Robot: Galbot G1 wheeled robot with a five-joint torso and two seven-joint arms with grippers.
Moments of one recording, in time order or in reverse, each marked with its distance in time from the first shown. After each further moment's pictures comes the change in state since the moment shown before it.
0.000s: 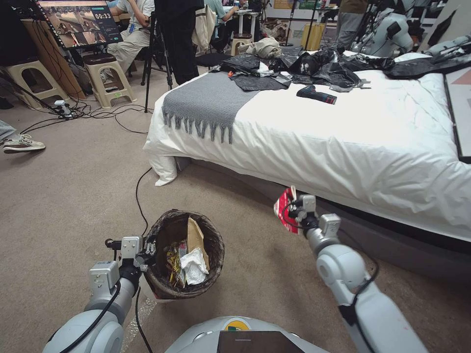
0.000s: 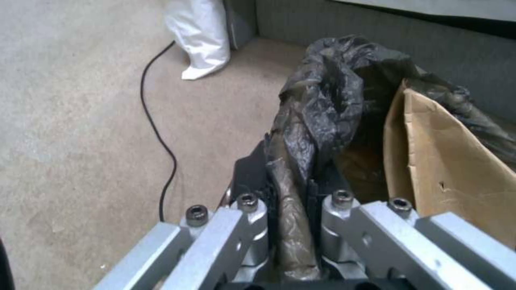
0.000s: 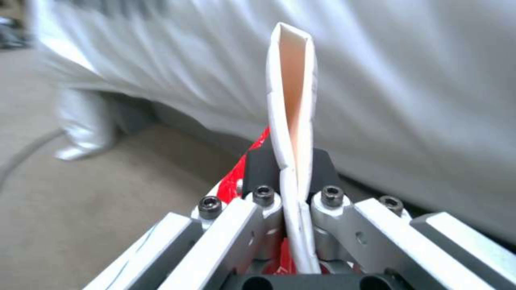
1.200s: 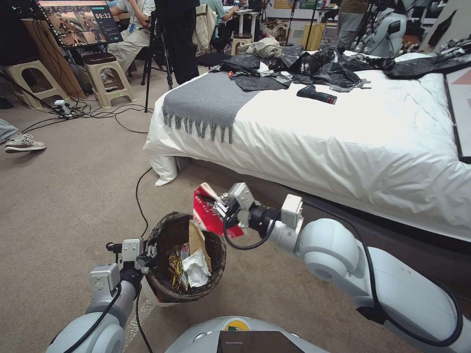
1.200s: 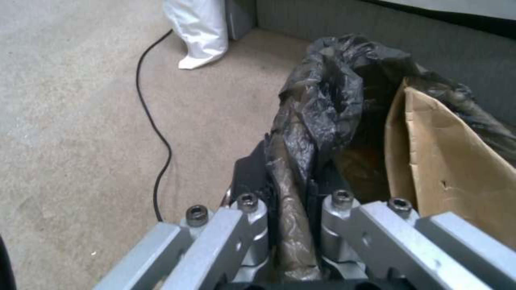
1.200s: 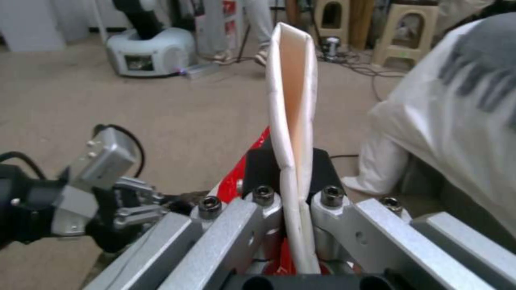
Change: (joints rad) left arm 0.010 -0.013 0.009 0.000 -0.020 0.005 -0.016; right arm 0.630 -0.291 -0.693 0.197 0.337 -0.082 -0.100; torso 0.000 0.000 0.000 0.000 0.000
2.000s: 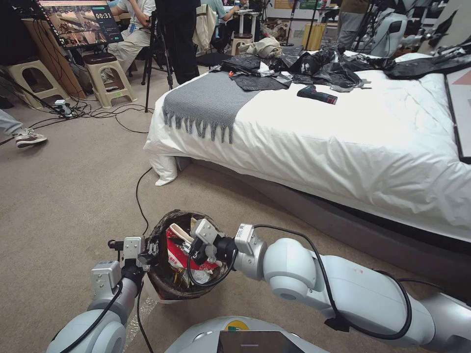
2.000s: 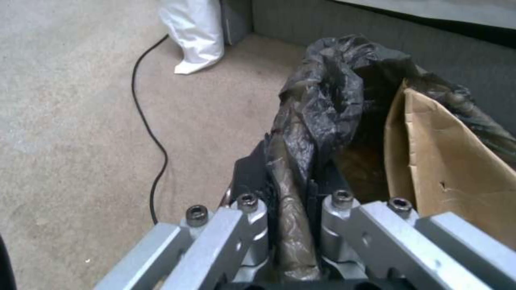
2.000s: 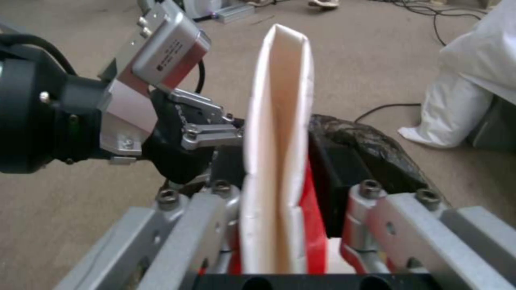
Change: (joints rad) left arm -0.017 0.010 0.005 0.000 -0.014 0.004 -0.003; right arm 0.087 0.093 -0.308 -0.087 -0.041 -0.050 0.094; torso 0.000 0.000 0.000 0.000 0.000
